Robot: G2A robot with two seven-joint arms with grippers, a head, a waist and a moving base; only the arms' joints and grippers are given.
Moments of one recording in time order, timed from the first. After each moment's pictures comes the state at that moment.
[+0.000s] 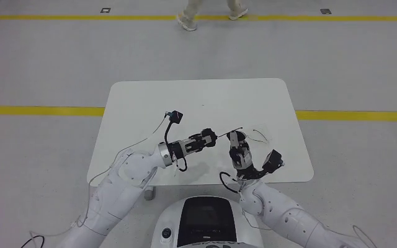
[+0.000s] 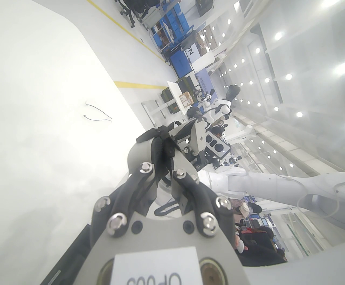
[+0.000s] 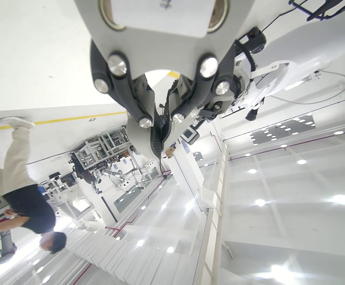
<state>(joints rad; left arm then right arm) 1.33 -1.15 -1.06 -1.66 0.04 -0.34 -0.60 -1.28 -1.13 0.55 -1.33 -0.74 -0.34 -1.23</state>
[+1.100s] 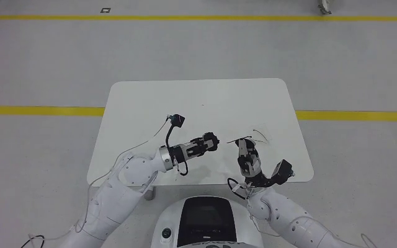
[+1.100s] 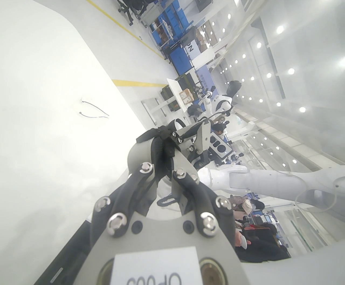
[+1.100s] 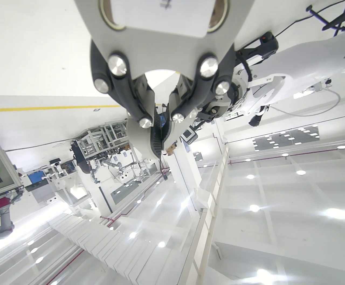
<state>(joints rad) 1.36 -1.13 -1.05 -1.70 0.05 -0.34 -0.61 -1.38 -1.08 0.65 -1.37 -0.90 -0.34 -1.29</state>
